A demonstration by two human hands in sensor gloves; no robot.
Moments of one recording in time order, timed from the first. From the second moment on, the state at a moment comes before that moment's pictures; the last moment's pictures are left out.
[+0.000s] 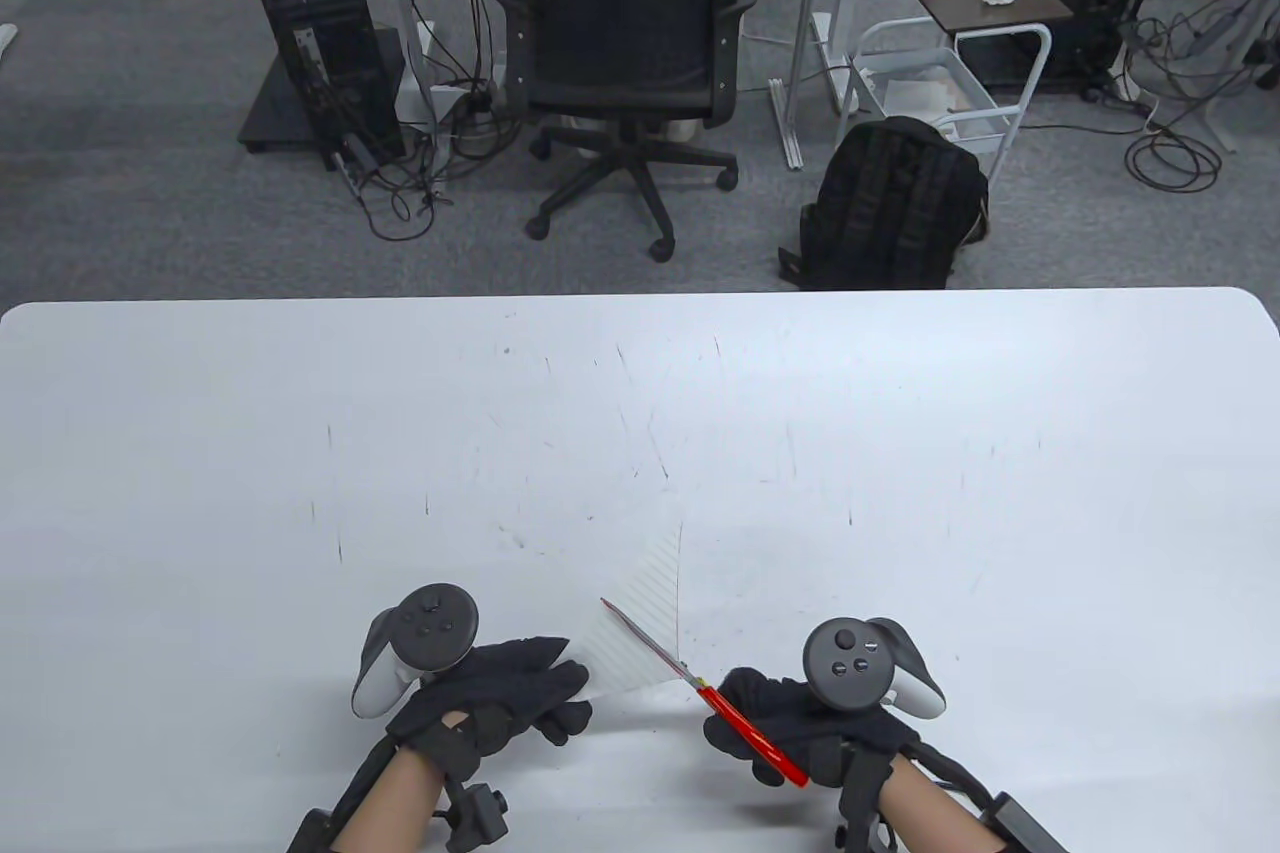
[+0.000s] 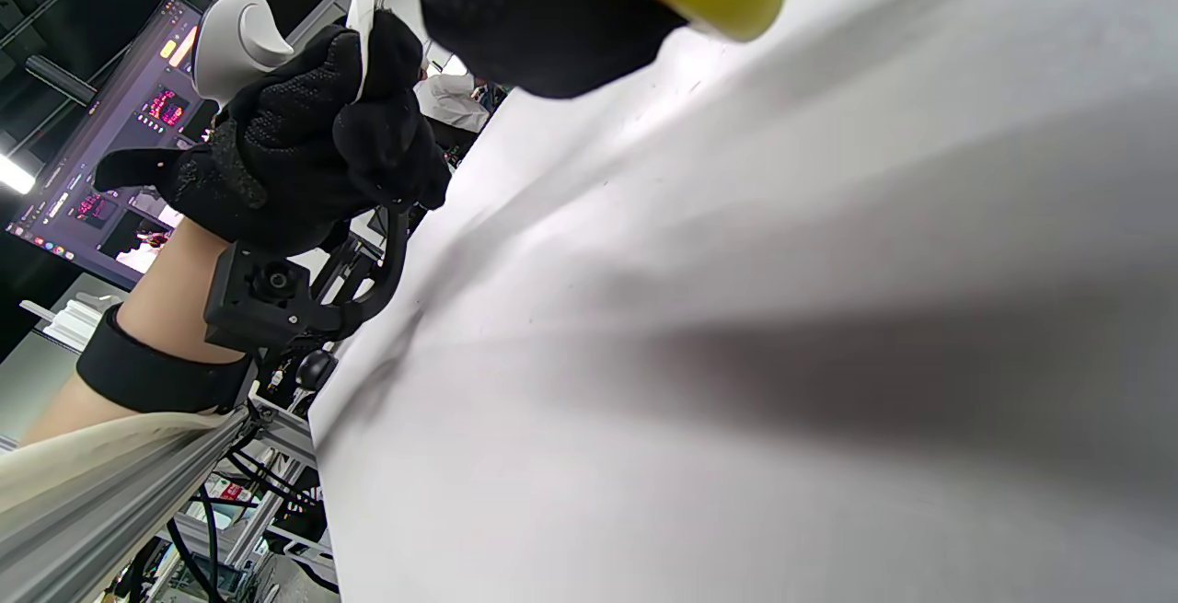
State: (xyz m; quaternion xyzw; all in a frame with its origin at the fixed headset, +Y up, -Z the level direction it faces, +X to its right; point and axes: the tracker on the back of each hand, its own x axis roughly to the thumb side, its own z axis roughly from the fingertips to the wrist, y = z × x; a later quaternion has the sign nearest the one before) left_hand -0.189 -0.756 -0.296 -0.25 -0.25 0.47 0.81; right_hand 0.129 -0.769 -0.277 0.35 0.26 0.82 0.38
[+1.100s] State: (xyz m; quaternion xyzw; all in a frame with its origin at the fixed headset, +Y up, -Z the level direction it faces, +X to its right) left_hand -0.183 -0.780 -0.304 -0.31 -0.19 0.43 0.83; right_hand 0.128 -0.786 -0.279 0.28 0.31 0.82 0.40
